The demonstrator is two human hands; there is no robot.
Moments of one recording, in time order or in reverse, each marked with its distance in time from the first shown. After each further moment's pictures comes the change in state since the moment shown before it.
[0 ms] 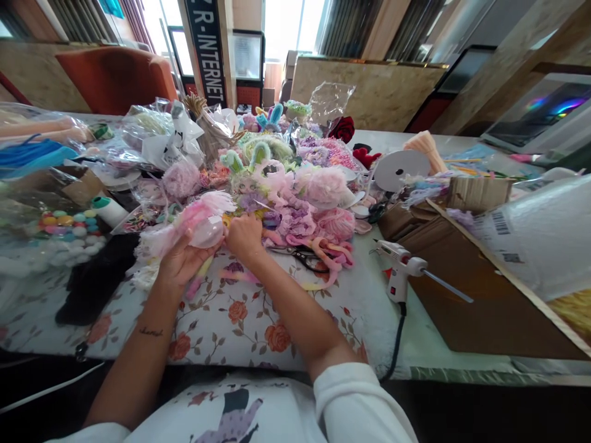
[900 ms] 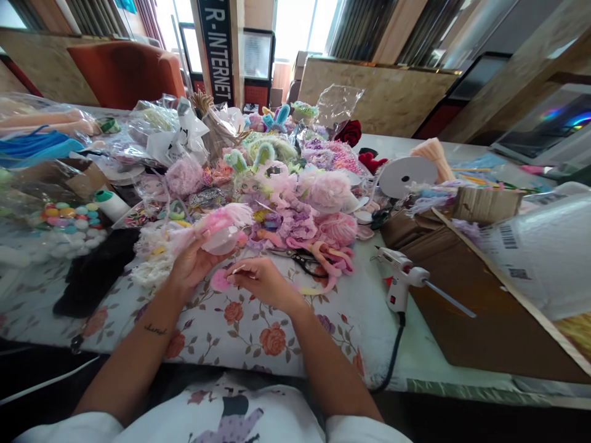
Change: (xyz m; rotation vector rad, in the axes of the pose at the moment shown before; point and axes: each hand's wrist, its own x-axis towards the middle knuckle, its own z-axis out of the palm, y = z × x) left_hand -0.004 -0.019 0.009 0.090 0.035 -0.113; right_hand -0.097 0.040 -0.028 1.180 -0.378 -0.112
